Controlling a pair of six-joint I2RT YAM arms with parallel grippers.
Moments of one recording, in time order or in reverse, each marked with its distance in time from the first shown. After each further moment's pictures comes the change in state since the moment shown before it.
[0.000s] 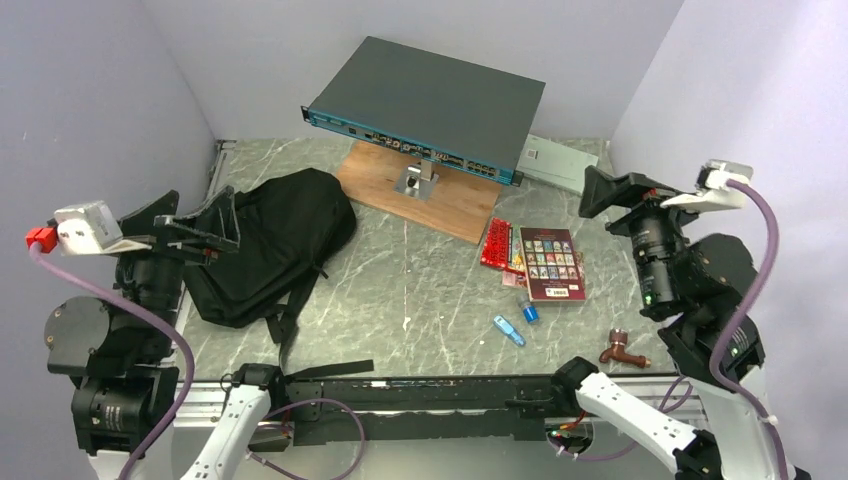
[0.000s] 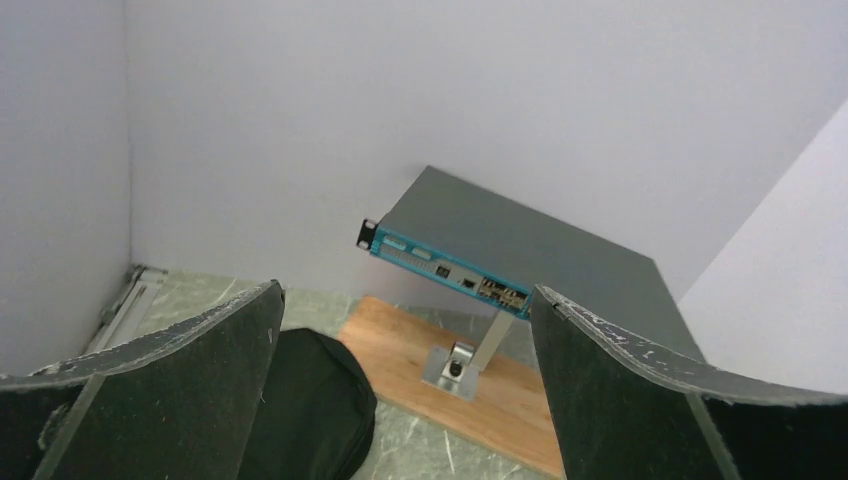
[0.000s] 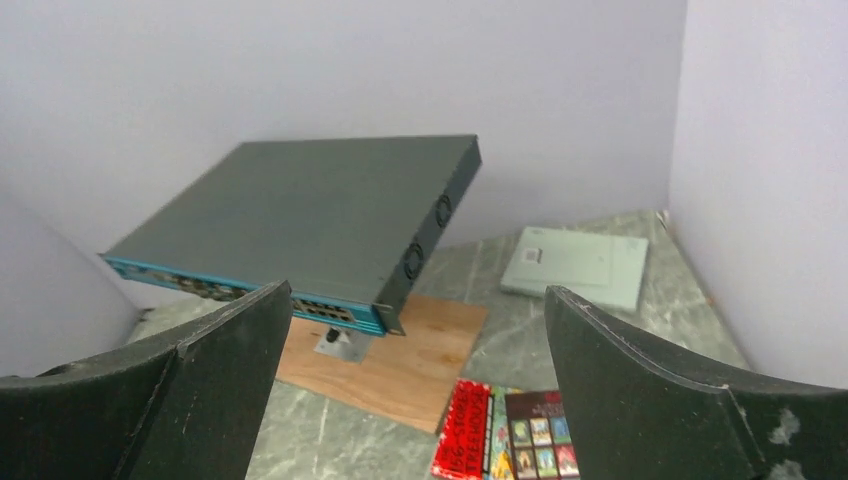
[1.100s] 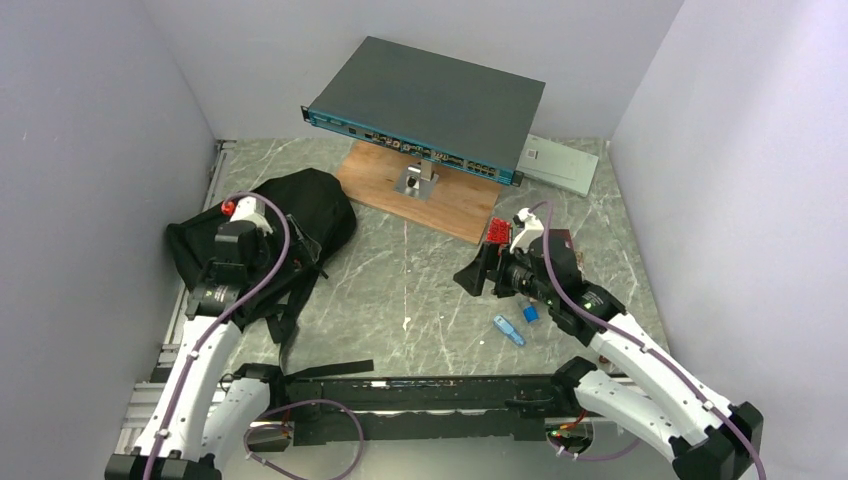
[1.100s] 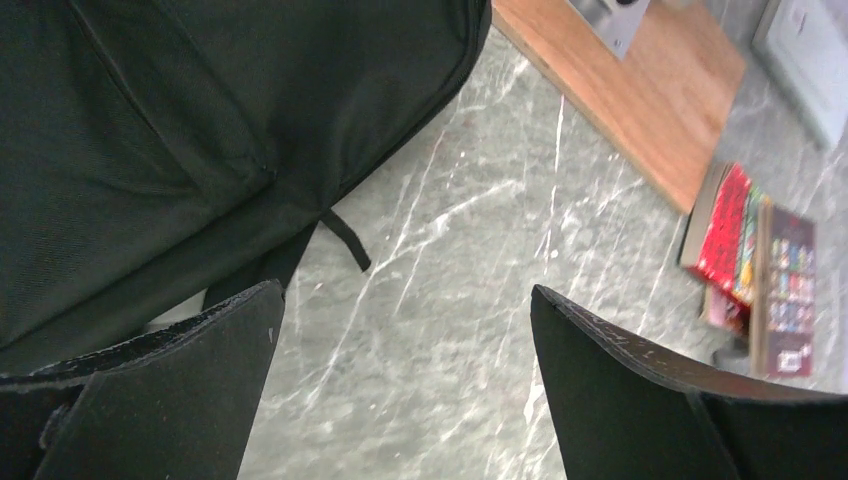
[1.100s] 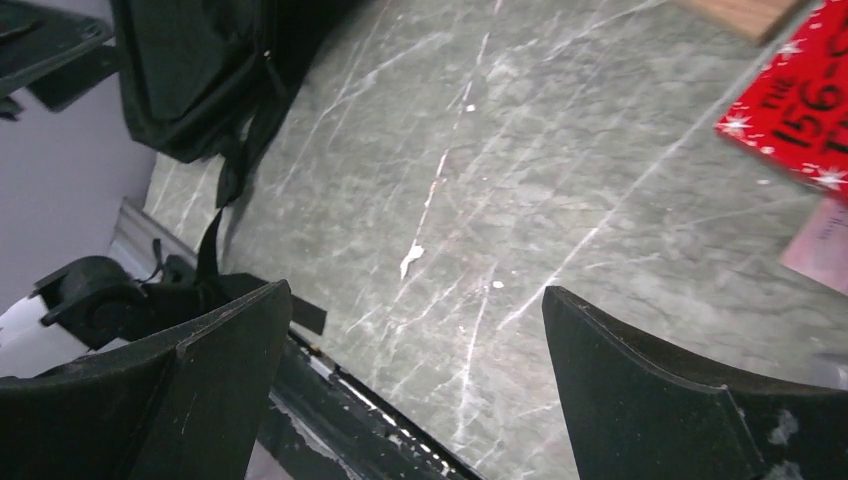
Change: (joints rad) left arm 0.001 0.238 -0.611 -0.060 0.135 -0.146; right arm 0.000 0.081 -0.730 0.132 -0.715 0.427
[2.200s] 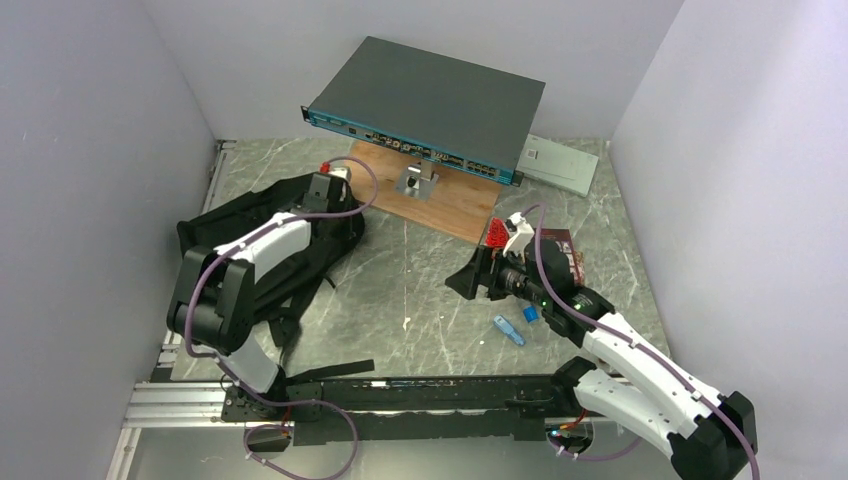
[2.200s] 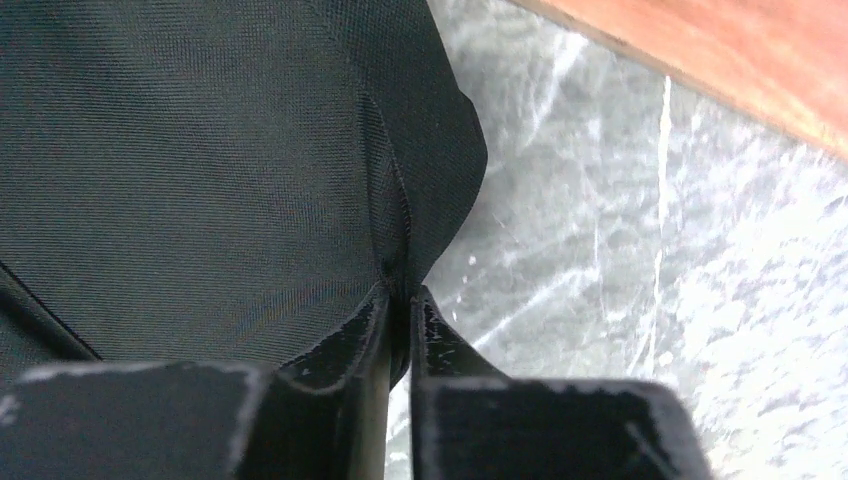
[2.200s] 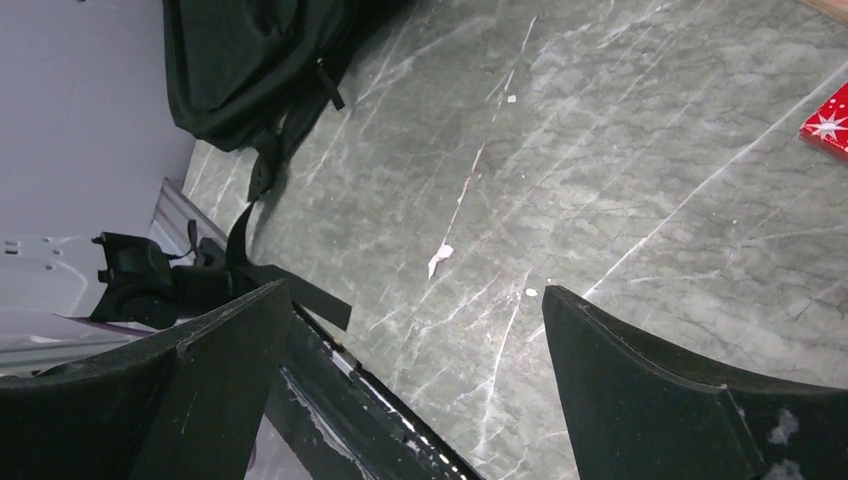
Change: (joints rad) left arm -0.232 0.873 0.314 0.285 -0.149 0.156; right arm 0.000 0.037 -0.095 0.177 -0.111 0.039
